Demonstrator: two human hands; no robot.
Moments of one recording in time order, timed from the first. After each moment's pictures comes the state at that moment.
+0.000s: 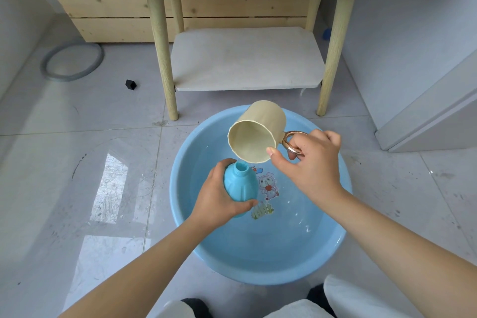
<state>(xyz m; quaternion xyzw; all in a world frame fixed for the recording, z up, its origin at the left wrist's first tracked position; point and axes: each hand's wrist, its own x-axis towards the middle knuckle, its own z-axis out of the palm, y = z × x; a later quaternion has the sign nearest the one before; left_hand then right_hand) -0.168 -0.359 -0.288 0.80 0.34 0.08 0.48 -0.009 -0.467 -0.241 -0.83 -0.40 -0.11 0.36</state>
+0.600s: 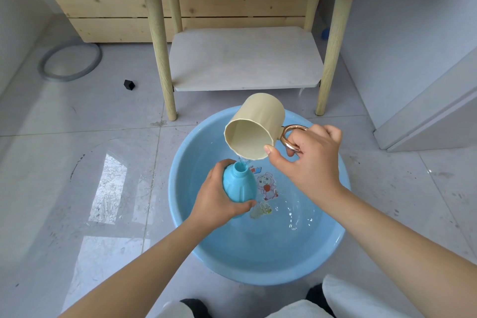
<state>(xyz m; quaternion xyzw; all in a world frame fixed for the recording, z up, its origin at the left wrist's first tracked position) -0.168 -0.359 -0.288 0.81 0.34 0.08 0.47 -0.005 -0.465 -0.238 -0.82 -0.42 -0.15 0.35</state>
